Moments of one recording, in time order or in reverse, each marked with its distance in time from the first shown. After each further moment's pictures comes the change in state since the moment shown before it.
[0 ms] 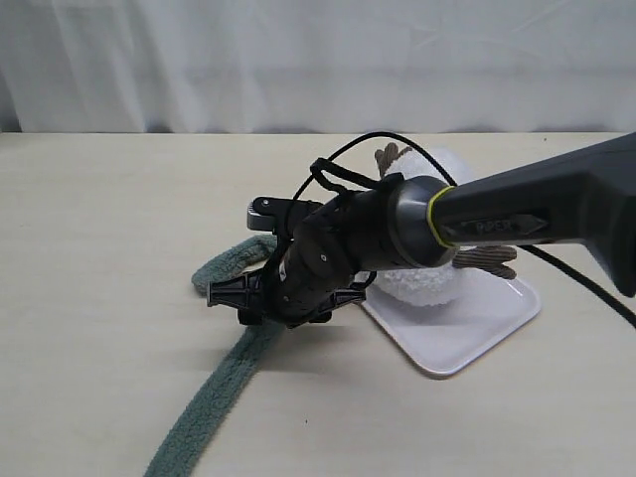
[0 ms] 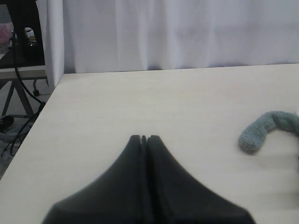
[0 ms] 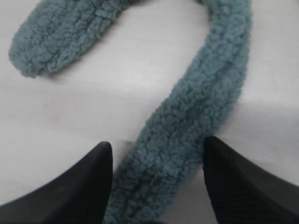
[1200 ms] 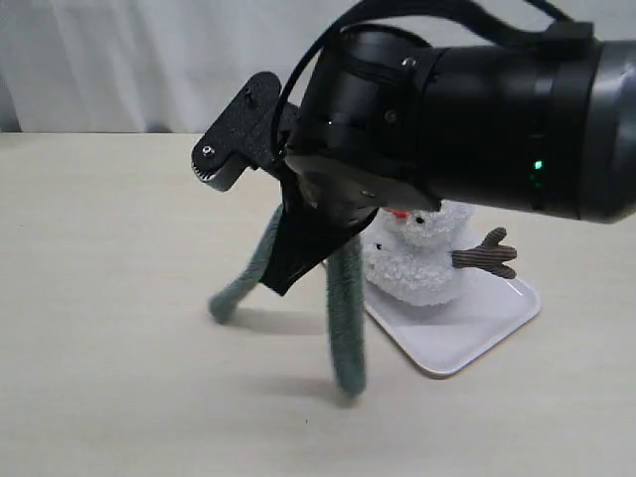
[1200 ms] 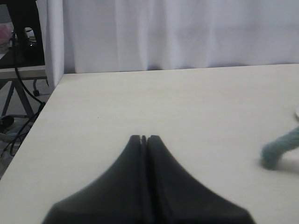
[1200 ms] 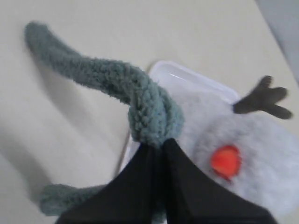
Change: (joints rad) left arm 0.000 0.000 0.000 0.000 0.000 0.000; right arm 0.195 -0.410 -0.056 -0.604 0.587 -0.382
